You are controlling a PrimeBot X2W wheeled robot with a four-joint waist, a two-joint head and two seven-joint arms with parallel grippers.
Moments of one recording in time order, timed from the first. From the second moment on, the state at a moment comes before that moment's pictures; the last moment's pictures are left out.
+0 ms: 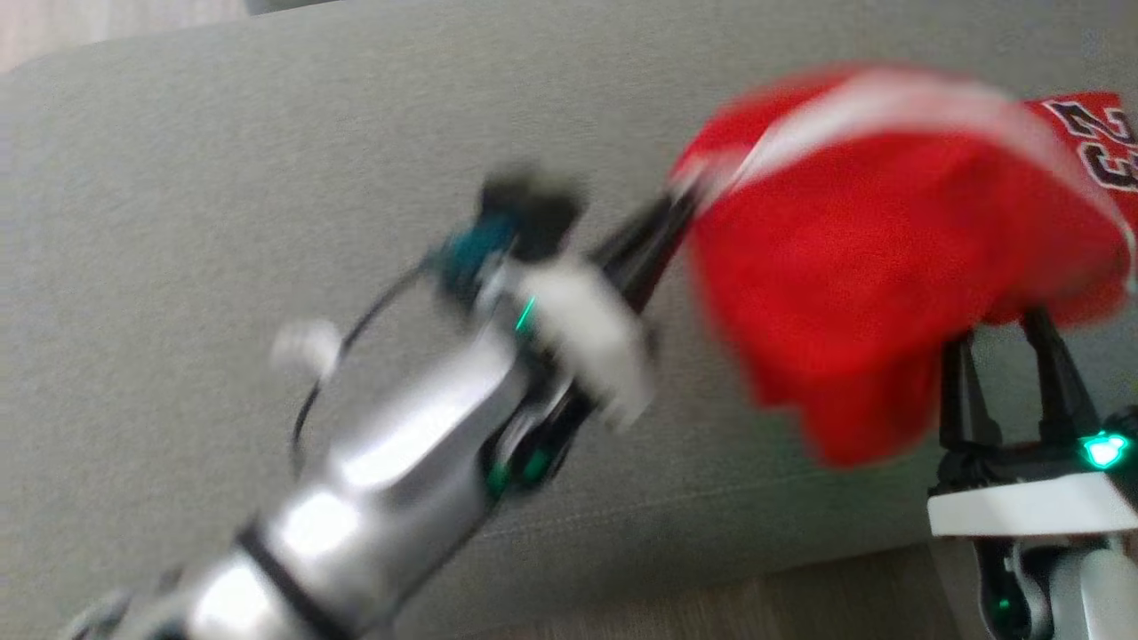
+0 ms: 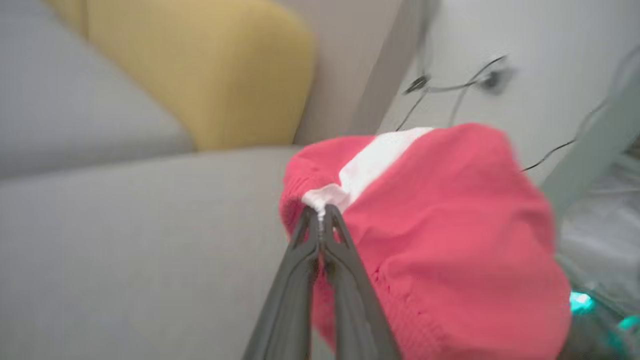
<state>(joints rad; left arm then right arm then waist) -0.79 0.13 -1.06 0.32 -0.96 0.10 -0.18 0.00 -0.04 -0.11 -0.07 0.24 0.13 -0.25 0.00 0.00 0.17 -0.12</state>
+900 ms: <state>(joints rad) -0.41 0.38 -0.77 0.30 -0.92 0.16 -0.25 0.23 -0.04 0.05 0.00 0.19 0.13 -0.25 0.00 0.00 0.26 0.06</state>
